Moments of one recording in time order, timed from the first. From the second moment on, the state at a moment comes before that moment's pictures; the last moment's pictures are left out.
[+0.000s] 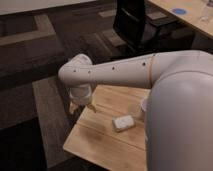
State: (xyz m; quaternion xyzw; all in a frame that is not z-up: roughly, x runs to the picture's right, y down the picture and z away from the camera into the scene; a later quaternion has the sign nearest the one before) arm -0.105 0.100 0.703 -0.26 0.23 0.64 0.68
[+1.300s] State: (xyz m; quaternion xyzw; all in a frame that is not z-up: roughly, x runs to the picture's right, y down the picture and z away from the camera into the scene) arm -0.103 0.100 0.703 -0.26 0.23 0.64 0.69
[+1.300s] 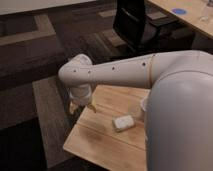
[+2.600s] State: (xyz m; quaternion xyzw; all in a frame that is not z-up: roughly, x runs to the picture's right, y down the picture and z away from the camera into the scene) arm 0.052 0.123 0.708 -0.28 0.17 0.65 0.69
